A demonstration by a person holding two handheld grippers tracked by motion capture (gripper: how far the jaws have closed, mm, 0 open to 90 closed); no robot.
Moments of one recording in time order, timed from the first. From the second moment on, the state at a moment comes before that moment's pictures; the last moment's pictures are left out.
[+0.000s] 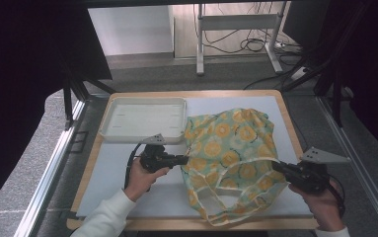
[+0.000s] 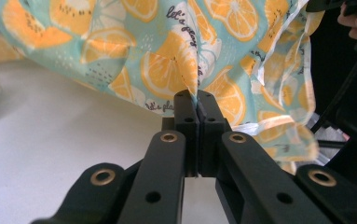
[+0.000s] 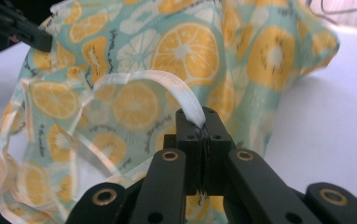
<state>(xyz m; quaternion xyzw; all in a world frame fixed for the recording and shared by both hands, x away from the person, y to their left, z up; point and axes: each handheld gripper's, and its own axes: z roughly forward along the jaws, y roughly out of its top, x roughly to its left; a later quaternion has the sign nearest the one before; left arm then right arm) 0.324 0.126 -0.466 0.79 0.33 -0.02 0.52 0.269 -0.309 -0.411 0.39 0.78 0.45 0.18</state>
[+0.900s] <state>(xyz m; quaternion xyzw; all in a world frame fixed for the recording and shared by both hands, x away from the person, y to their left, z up) 0.364 0.117 -0.438 0.80 0.34 0.01 0.49 0.365 -0.275 -0.342 0.36 0.79 0.45 0.21</state>
